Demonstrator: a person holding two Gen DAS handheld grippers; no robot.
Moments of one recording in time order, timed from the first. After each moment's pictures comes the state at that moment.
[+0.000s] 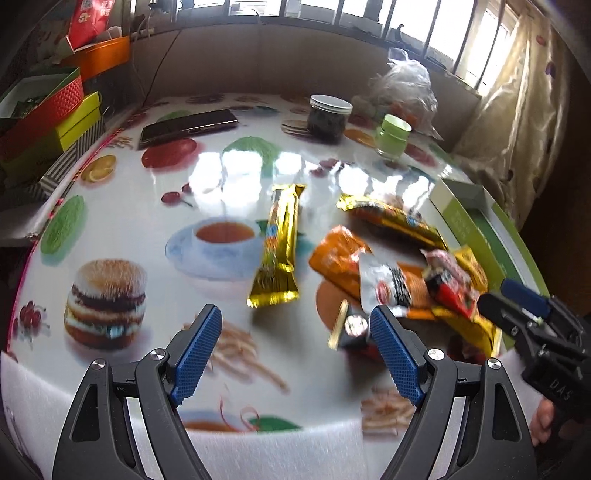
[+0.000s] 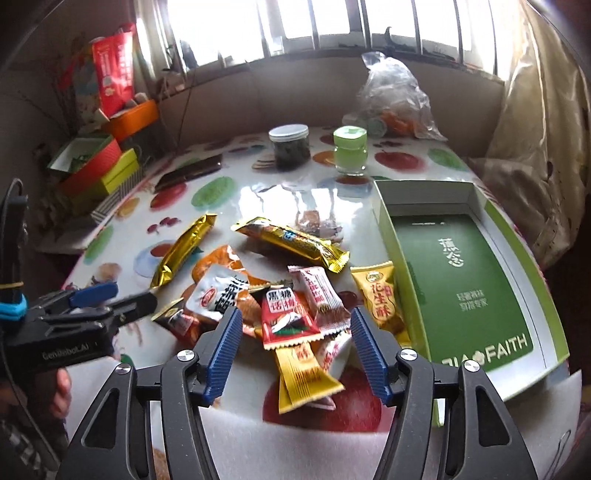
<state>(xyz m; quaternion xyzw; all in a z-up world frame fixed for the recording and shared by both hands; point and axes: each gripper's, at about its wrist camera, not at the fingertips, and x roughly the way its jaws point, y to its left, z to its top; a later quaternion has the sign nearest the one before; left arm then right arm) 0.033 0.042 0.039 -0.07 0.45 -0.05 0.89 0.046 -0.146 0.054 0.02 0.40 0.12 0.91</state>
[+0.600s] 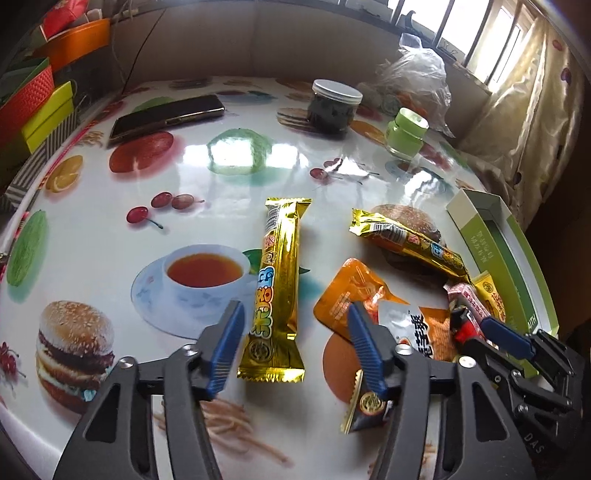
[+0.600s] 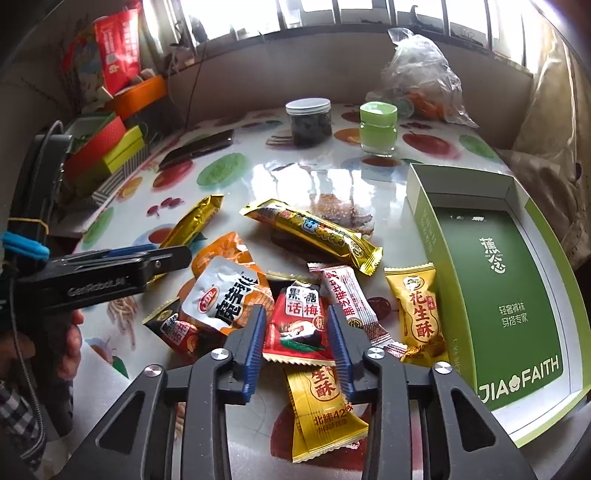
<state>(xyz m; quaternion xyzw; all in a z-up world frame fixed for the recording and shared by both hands) 0.089 0.043 0.020 -0.08 0.48 -0.06 0.87 0.074 -0.131 0.030 0.01 0.44 0.14 0.89</state>
